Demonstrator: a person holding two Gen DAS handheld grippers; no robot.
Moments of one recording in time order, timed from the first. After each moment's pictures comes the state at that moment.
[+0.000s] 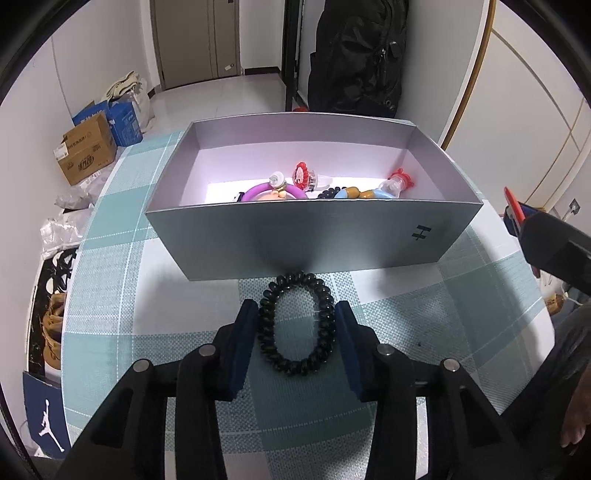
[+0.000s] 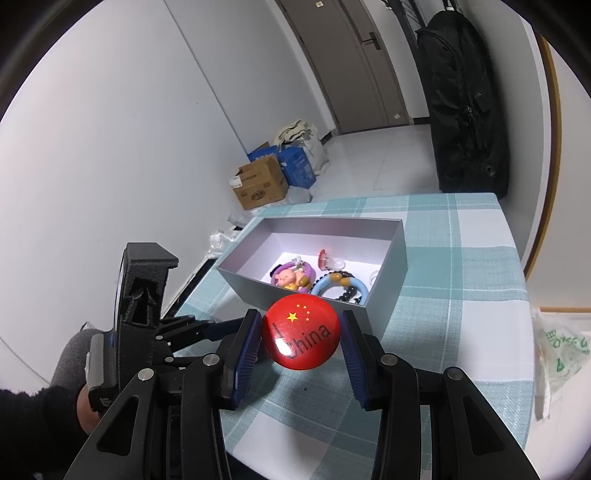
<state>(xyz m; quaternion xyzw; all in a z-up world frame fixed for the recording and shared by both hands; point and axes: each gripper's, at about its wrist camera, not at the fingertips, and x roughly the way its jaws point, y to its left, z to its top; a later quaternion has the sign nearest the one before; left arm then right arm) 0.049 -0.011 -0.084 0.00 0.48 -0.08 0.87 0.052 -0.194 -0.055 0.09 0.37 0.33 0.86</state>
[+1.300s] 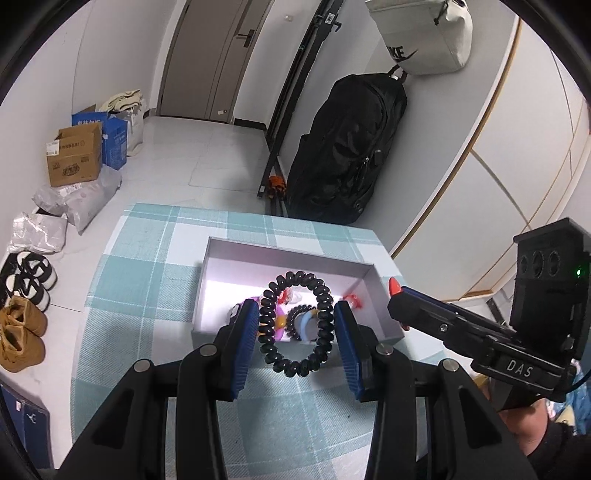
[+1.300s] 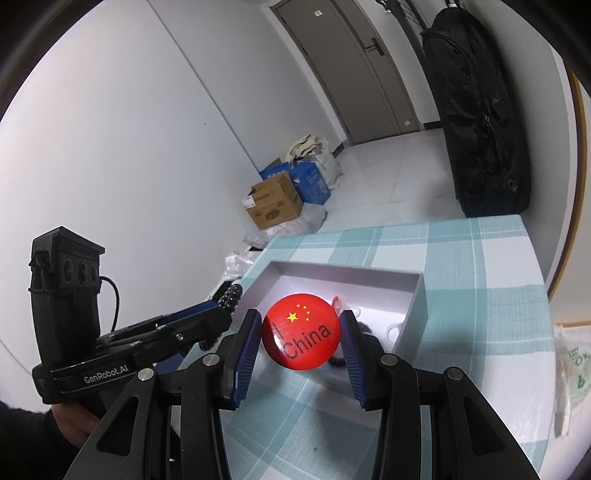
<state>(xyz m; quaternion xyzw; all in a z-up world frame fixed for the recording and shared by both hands) 0.064 0.025 -0.024 -0.14 0.38 -0.14 0.91 0.094 -0.185 -0.043 0.13 0.35 0.36 0.86</state>
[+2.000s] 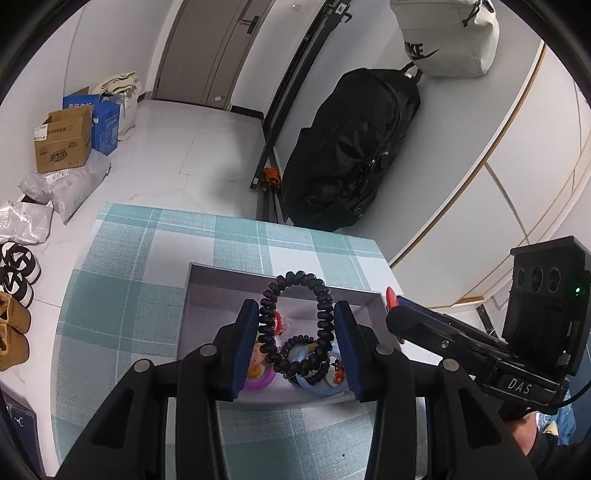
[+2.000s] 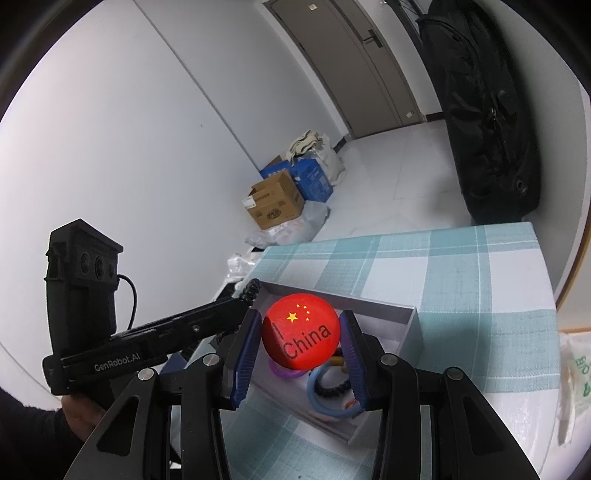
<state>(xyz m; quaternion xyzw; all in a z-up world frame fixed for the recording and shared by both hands) 0.106 0.023 -0.032 -0.16 0.40 -0.15 0.89 0.133 -0.184 -0.047 0.14 0.36 0.37 0.84</state>
